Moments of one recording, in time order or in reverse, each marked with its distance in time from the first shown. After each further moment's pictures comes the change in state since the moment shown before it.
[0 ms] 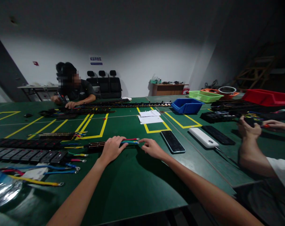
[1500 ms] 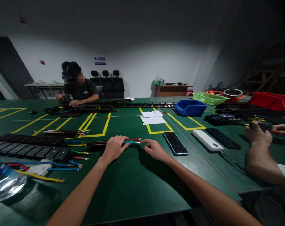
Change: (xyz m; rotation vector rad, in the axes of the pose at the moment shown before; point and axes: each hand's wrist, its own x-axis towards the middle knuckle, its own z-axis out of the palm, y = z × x) left_hand -0.001 -0.003 0.004 0.017 0.008 0.005; right_hand -0.001 0.004 0.002 -0.109 0.020 -0.106
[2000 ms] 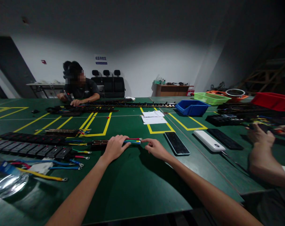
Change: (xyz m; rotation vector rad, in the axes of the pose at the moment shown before) left_hand -0.001 -0.001 0.000 0.000 0.003 0.002; right_hand 0.002 -0.002 -0.003 0.126 -0.022 0.078
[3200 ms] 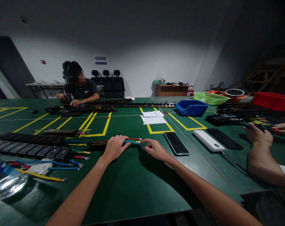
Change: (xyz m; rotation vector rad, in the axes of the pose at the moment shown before) left_hand 0.000 0.003 -0.003 0.001 -0.010 -0.007; right_hand -0.004 -0.003 0.000 -0.102 -0.012 -0.062
